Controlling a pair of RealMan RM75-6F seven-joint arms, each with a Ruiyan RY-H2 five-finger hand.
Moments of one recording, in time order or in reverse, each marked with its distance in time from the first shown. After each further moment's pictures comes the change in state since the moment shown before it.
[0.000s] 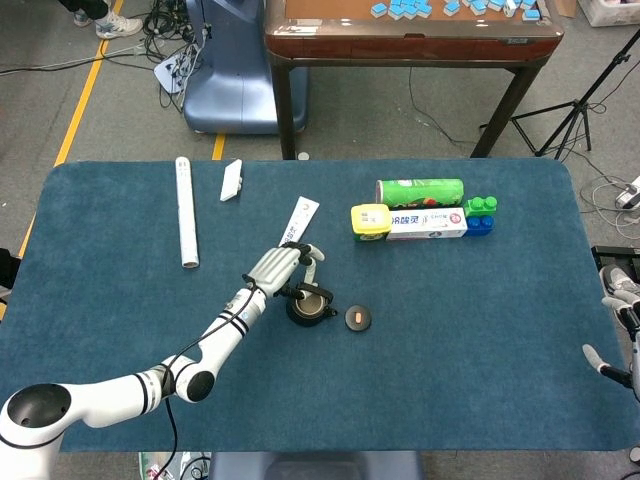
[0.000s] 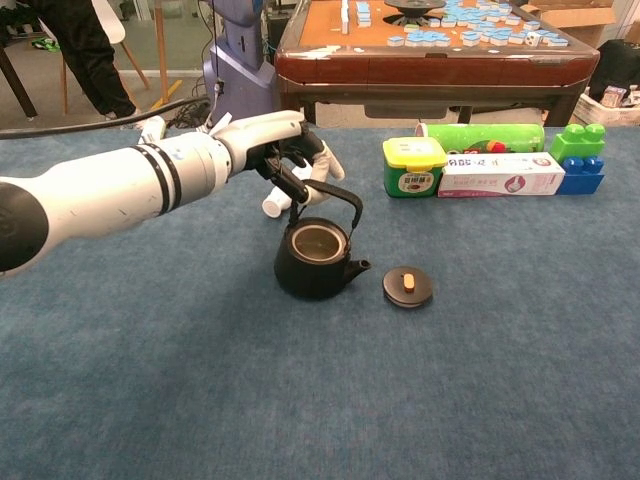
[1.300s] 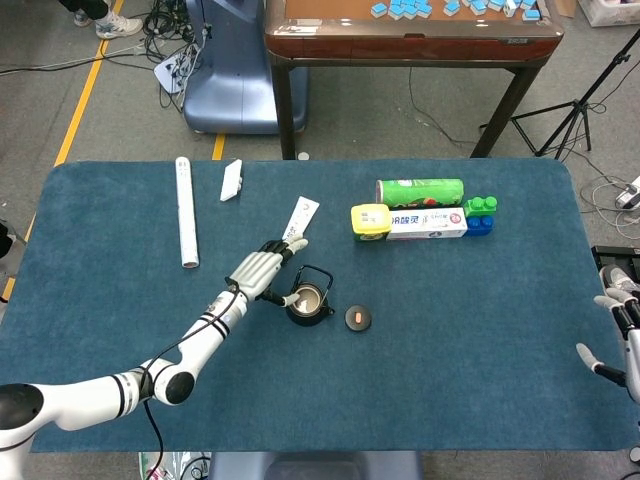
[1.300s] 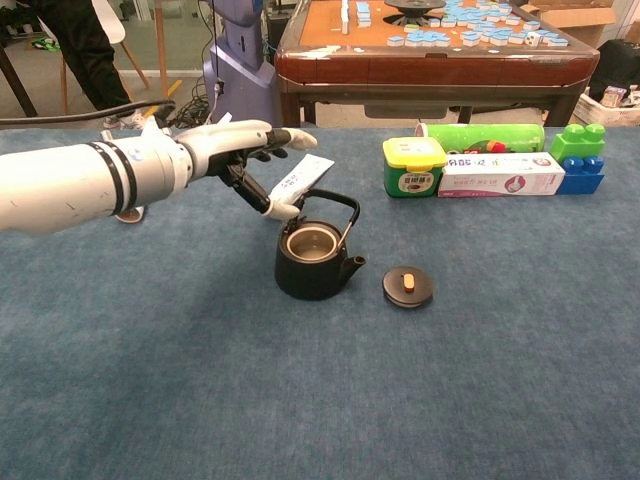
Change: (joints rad) left arm 0.037 0.114 0.049 -0.110 -0.068 -0.003 0.089; right arm 0.011 0.002 -0.001 -0.008 -0.026 -0.009 -0.008
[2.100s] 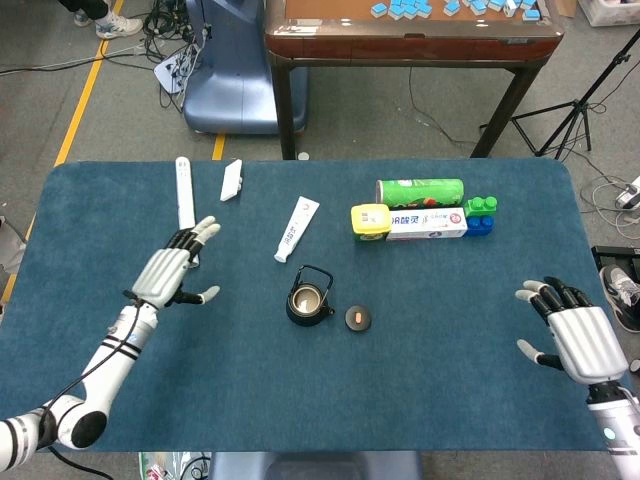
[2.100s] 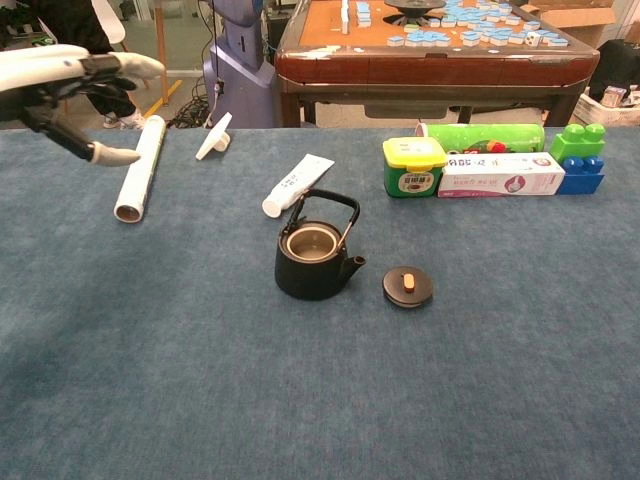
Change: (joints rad) left arm 0.307 0.381 0.091 -0.332 0.190 0.307 -0.072; right arm 0.163 0.083 -0.032 -0.118 -0.140 -0.227 -0.069
